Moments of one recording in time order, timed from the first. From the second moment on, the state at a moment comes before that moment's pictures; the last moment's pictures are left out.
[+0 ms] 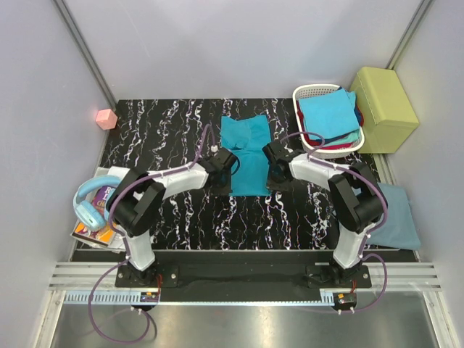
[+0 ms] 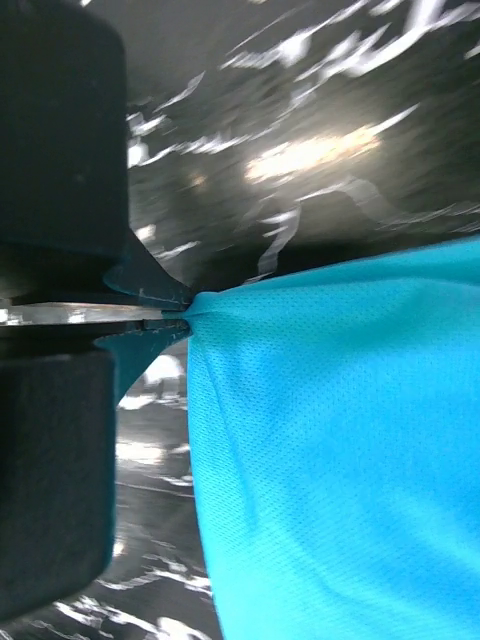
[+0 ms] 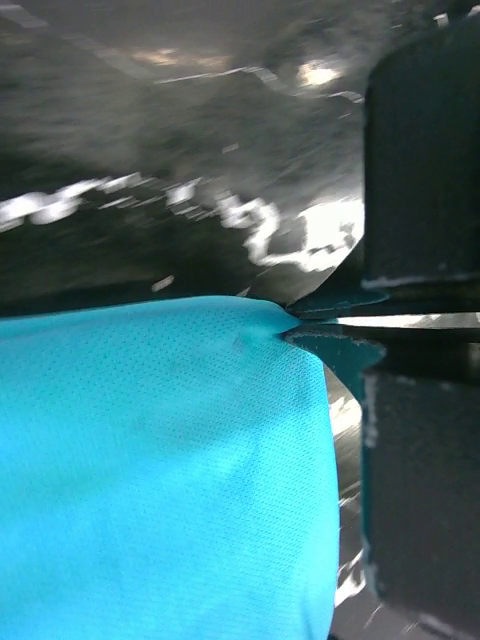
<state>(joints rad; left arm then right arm) -0.67 1.84 1.15 -0.45 -0.10 -0.63 0.53 1.85 1.17 -0.54 0.10 0.69</state>
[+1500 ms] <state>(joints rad) -0.93 1.47 1.19 -0.85 -0.24 -0.82 0.74 1.61 1.29 -0.88 0.28 0.74</state>
